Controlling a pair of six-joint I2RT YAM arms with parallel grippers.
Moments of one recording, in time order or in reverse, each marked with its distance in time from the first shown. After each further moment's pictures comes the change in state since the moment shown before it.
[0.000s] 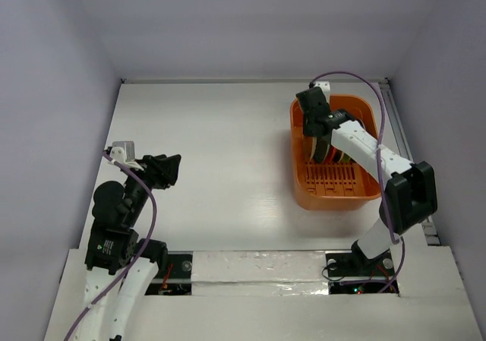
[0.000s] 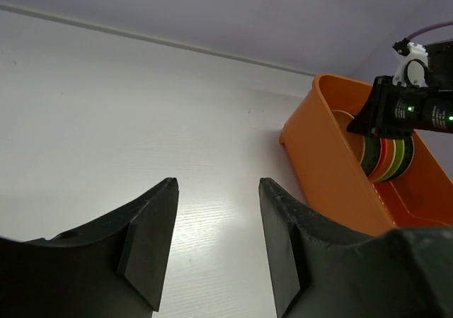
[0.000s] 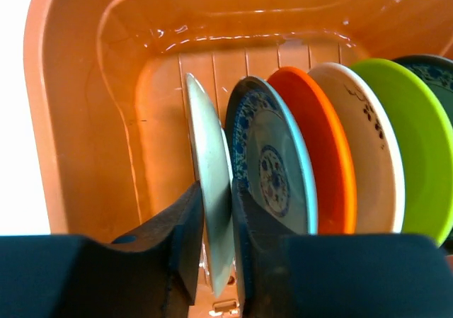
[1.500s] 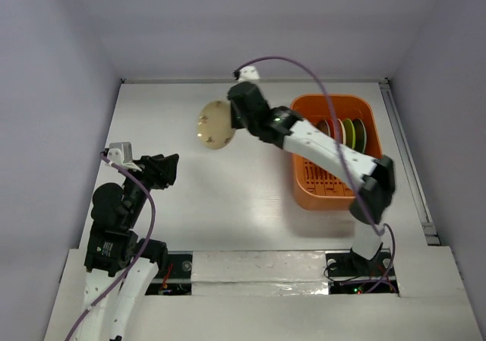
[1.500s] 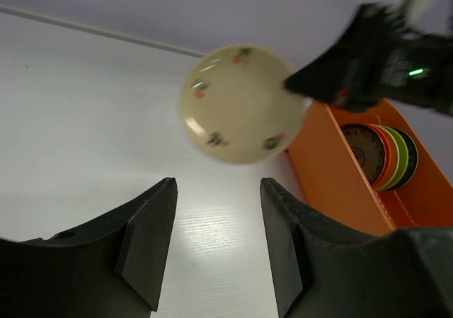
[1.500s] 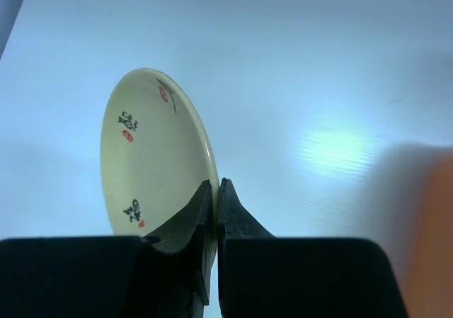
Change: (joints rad) left arm 0.000 -0.014 0.000 0.000 -0.025 -0.003; right arm 0.410 0.169 0.465 0.053 -0.017 0.072
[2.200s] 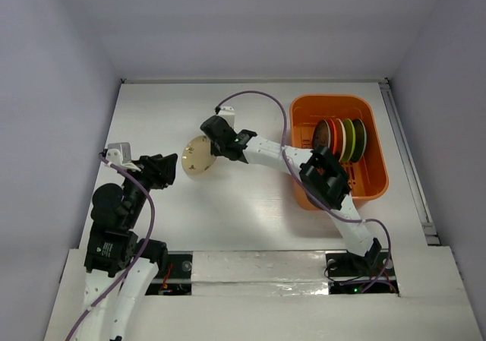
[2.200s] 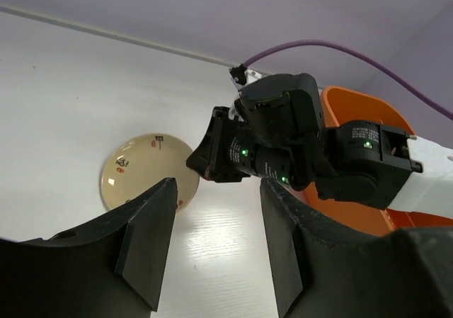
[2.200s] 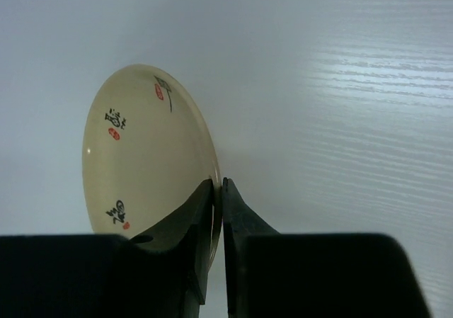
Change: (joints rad) left arm 0.000 -0.004 0.000 -0.001 -0.026 -0.005; right arm 0.061 0.480 0.068 0.139 -0.063 0.254
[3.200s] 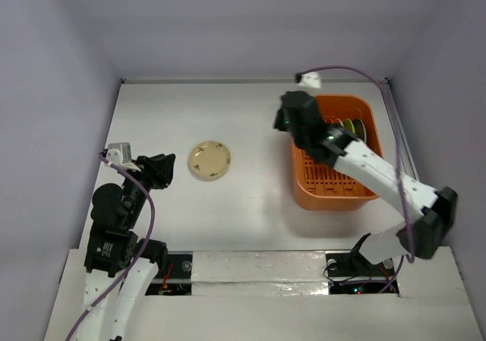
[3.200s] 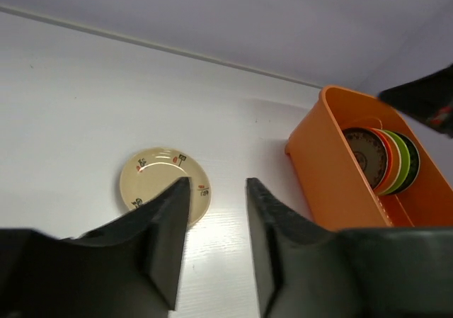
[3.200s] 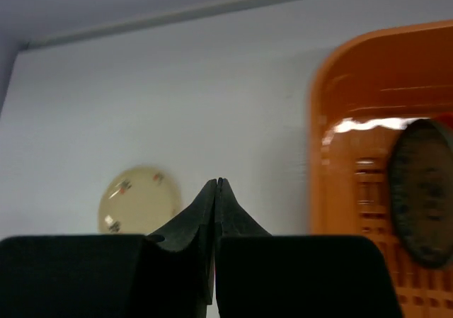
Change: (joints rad) left arm 0.000 0.000 0.000 0.000 0.003 0.000; right arm -0.109 -0.773 -0.451 0.016 0.147 -0.126
